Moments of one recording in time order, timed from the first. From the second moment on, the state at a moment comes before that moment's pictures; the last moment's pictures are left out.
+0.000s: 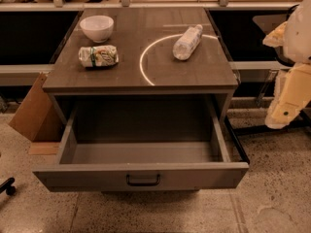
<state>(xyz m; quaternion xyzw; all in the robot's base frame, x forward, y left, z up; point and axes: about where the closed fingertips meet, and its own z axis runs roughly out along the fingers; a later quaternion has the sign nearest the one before) 0.438 -0.217 0.976 -0.60 0.78 -0.03 0.16</state>
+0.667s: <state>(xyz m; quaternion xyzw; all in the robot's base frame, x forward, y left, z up) 0.469 -0.187 0.974 -0.62 0.76 -0.02 0.18</state>
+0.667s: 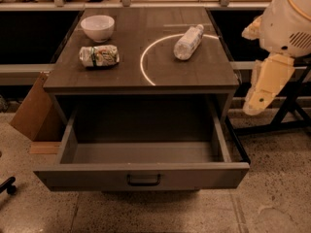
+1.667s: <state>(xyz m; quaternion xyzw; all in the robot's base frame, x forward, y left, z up) 0.508 -0.149 0.963 -0.64 0.74 0.01 0.21</state>
